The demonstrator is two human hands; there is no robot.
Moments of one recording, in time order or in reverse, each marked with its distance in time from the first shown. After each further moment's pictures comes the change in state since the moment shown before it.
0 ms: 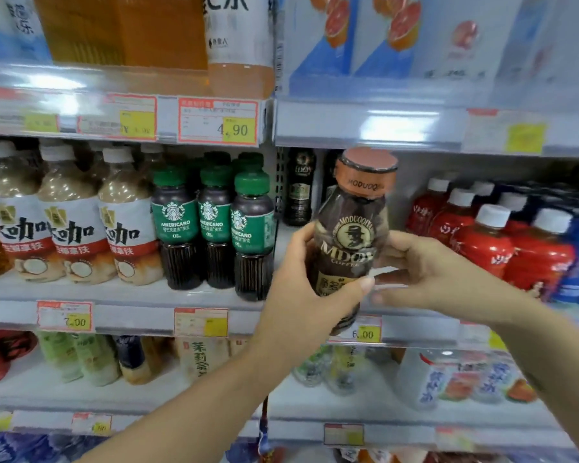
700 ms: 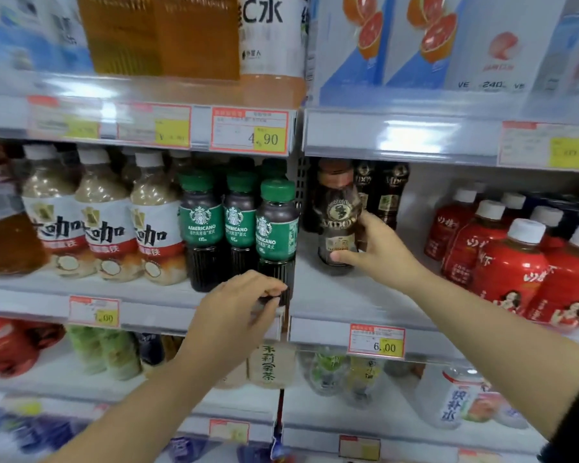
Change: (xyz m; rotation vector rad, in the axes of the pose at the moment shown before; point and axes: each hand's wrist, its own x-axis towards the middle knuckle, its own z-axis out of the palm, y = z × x) left_hand -0.008 -0.055 -0.089 0.887 0.016 0.270; right_hand 0.098 0.043 0.017 -0.376 0.354 -0.037
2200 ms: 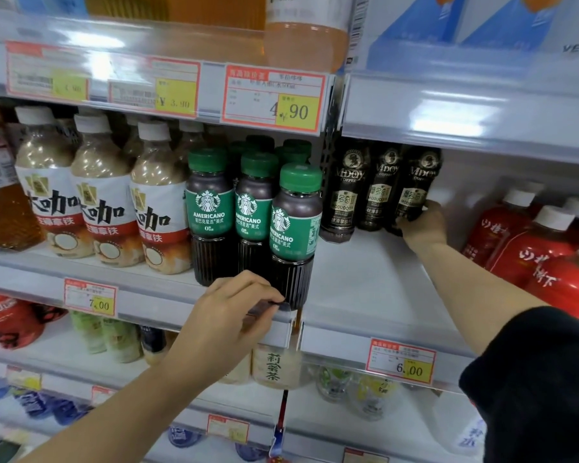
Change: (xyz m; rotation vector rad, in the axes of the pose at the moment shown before) left_hand -0.008 -0.045 0.018 -0.085 0.044 0.082; right_hand 0.096 0.111 0.012 0.015 0.443 0.520
